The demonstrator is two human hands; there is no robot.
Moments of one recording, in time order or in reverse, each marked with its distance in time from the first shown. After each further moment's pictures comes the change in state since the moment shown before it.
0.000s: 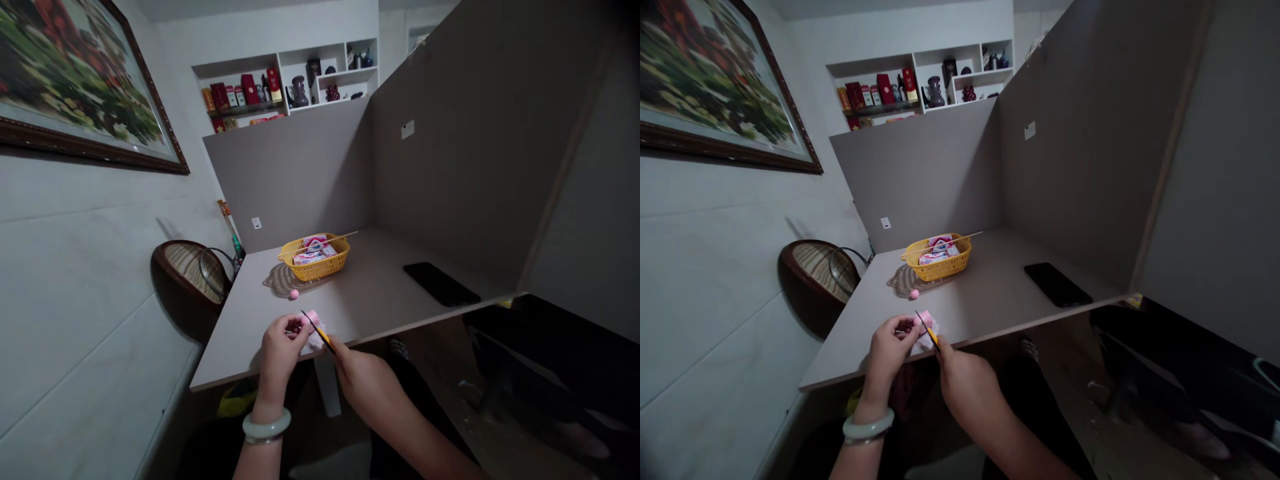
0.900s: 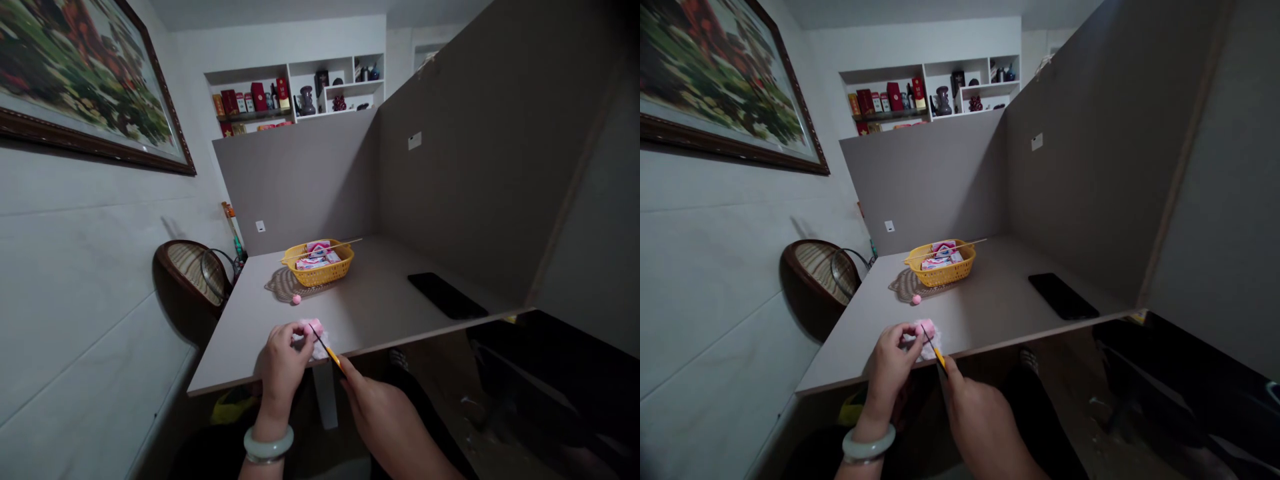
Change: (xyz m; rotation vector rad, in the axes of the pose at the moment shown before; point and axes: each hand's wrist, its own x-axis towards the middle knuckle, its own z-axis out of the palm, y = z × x) left_hand -0.011 -0.002 0.001 0.311 0.116 0.235; right_hand -0.016 0.014 0.020 -0.092 0.090 -0.101
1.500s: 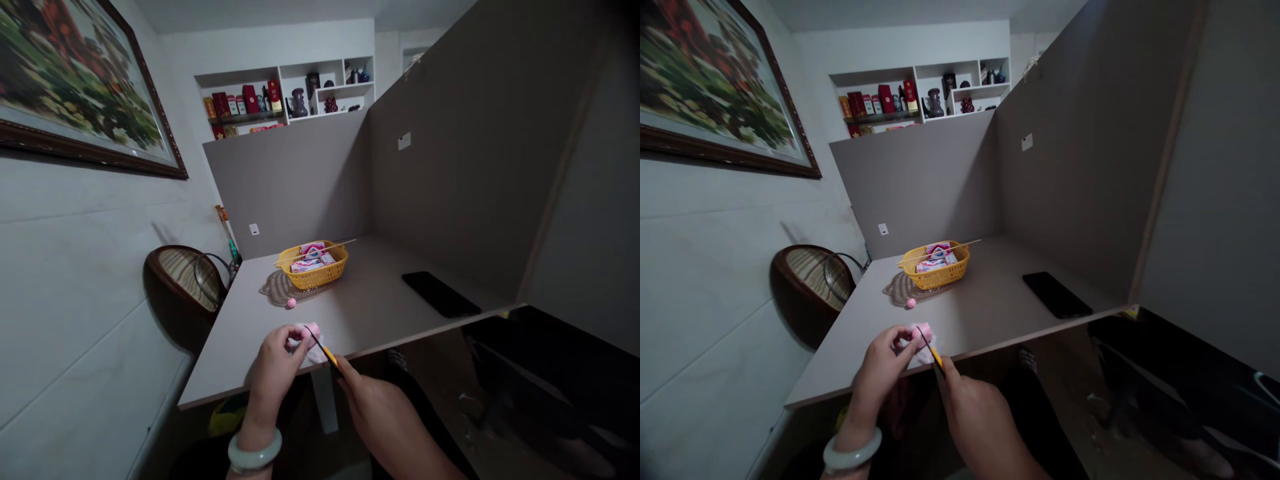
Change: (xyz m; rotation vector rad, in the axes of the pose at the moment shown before) left_hand 0.015 0.011 -0.016 -0.117 -0.232 -0.102; right_hand 0.001 0.003 -0.007 0.031 0.073 0.014
